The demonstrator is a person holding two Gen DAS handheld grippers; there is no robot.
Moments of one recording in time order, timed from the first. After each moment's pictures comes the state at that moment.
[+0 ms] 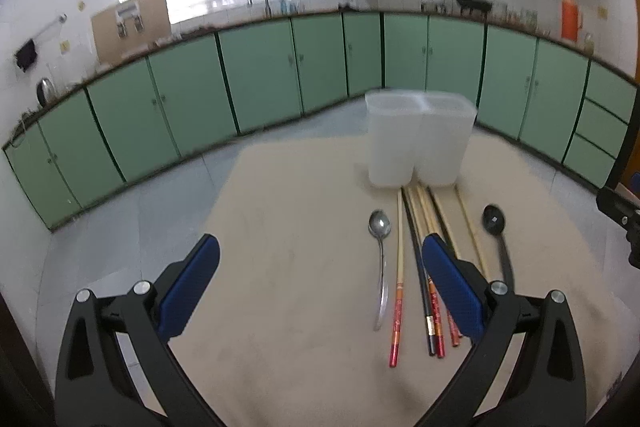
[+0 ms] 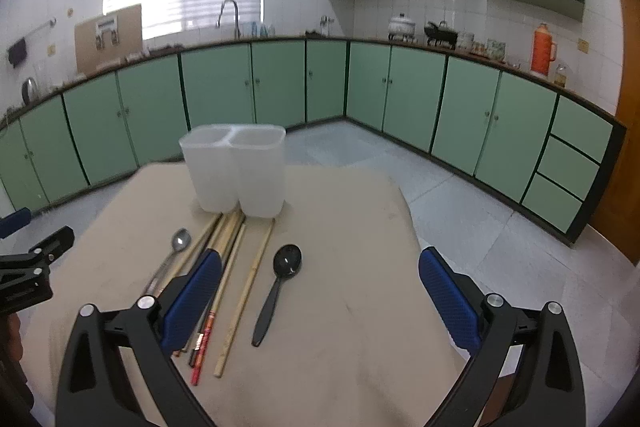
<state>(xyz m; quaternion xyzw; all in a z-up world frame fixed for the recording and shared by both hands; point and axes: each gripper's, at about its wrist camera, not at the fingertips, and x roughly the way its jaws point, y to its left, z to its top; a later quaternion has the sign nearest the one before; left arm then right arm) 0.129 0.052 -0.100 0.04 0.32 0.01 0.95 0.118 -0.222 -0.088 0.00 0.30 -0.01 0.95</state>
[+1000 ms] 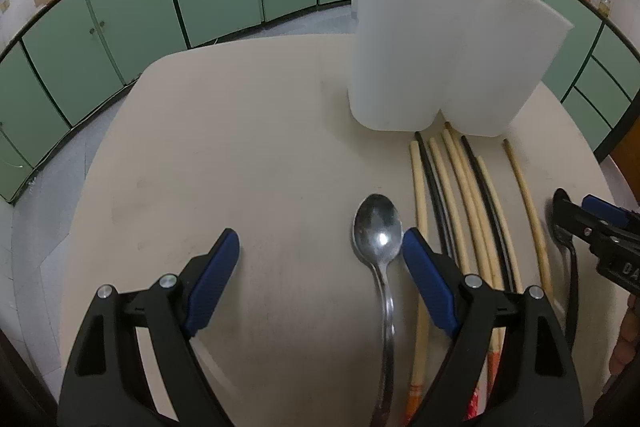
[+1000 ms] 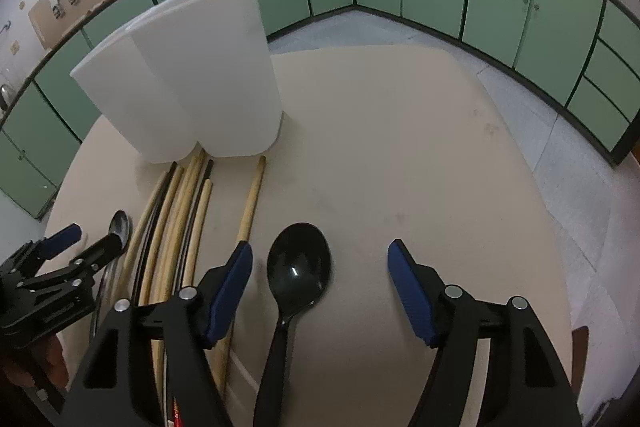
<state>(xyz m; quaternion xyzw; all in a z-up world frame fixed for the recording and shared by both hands) 0.281 0.032 -0.195 0.03 0.47 -0.04 0.88 0.257 -0.222 -0.192 0.08 0.47 0.02 0.88</state>
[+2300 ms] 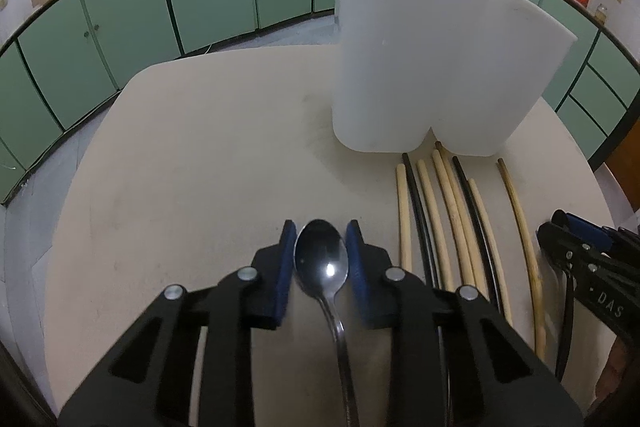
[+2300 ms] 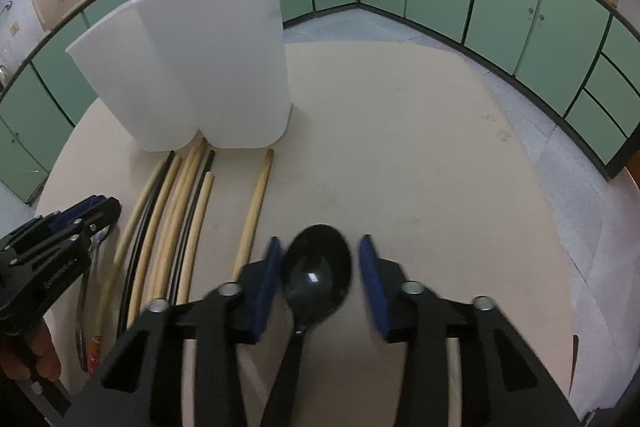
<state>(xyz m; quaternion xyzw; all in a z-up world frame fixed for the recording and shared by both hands) 0.284 0.013 -0.191 0.01 0.46 -0.05 0.89 0.266 -0.205 -0.190 0.05 0.48 0.02 0.88</state>
